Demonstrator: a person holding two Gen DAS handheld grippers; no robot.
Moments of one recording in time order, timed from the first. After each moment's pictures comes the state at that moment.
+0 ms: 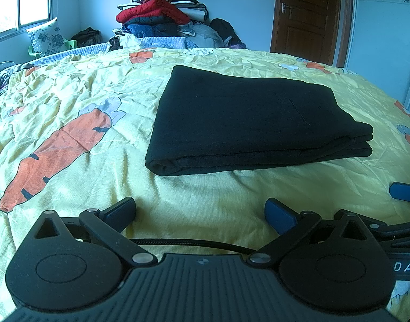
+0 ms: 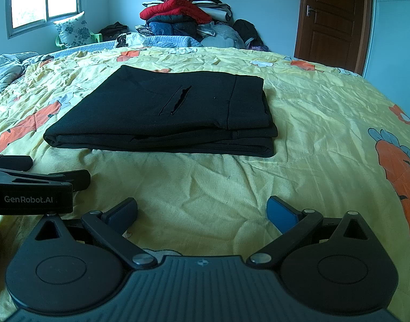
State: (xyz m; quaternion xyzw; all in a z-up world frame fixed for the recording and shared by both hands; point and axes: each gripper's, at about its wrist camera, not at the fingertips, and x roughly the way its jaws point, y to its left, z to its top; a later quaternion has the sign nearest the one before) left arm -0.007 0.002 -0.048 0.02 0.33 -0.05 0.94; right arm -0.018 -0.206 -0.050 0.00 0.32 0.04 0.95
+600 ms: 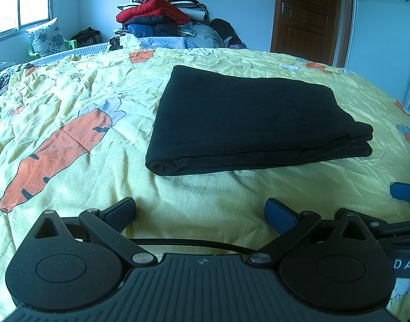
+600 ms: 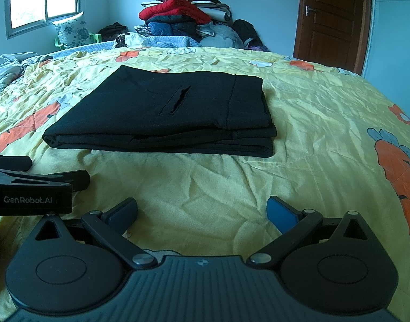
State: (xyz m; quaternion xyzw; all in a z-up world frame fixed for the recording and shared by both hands) left arm -0.007 0.002 -0.048 0.02 0.33 -0.05 0.94; right arm -0.018 -0.206 -0.050 0.00 0.32 0.04 0.95
